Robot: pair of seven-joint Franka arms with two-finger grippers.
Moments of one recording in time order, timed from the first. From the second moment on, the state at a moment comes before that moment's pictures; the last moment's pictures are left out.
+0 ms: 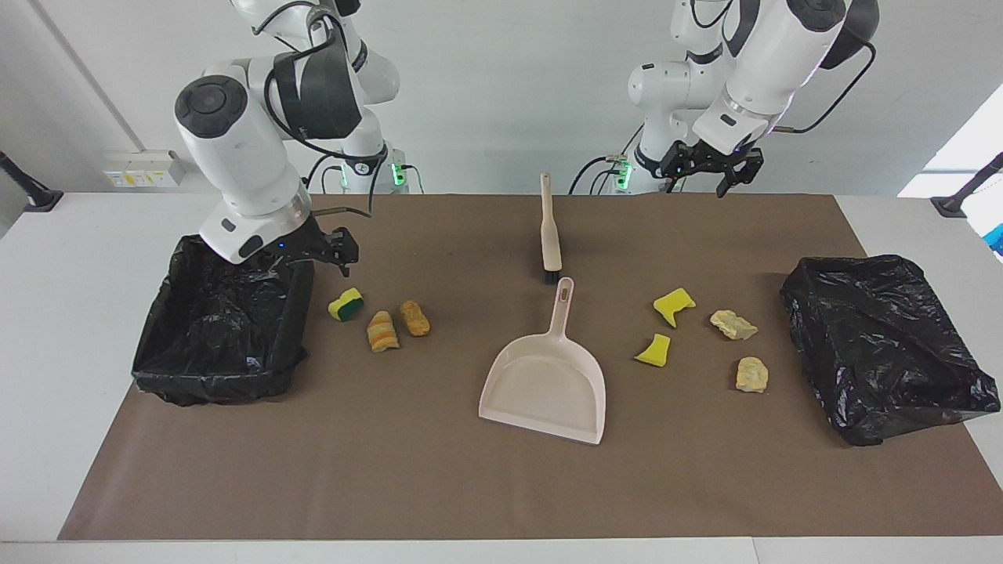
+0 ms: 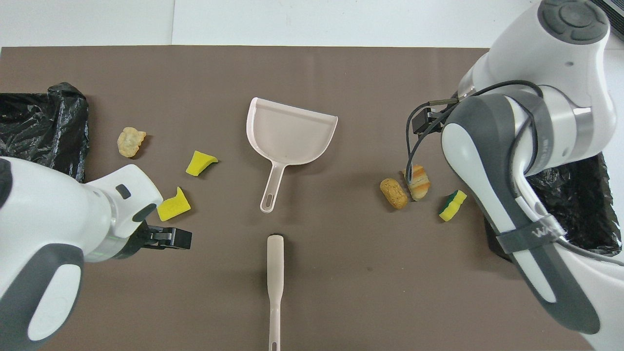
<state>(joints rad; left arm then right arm) -0.18 -0.26 -0.17 -2.08 -0.12 1.70 -0.20 0.14 0.38 0.08 -1.39 -0.02 1.70 0.20</state>
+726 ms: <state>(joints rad) -0.54 -0.35 -0.17 -2.39 -0.13 1.99 -0.57 0.19 0.43 0.08 -1.46 -0.02 1.87 0.25</state>
